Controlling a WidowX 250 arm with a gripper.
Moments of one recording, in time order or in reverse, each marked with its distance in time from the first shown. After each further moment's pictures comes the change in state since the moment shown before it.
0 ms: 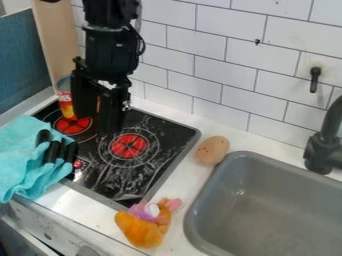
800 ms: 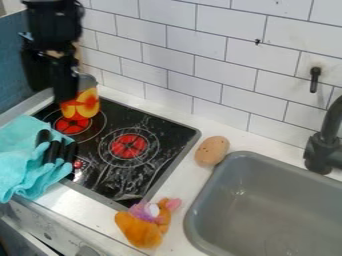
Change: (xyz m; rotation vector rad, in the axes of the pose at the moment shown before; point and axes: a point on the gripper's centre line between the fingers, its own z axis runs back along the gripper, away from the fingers) arm -0.028 0.077 0.017 -0.014 -0.105 0.162
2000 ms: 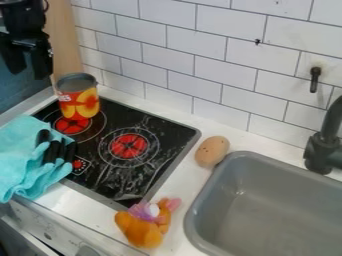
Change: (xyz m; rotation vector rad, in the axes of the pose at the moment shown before) arm 0.042 0.111 -0.018 0.024 -0.133 0.233
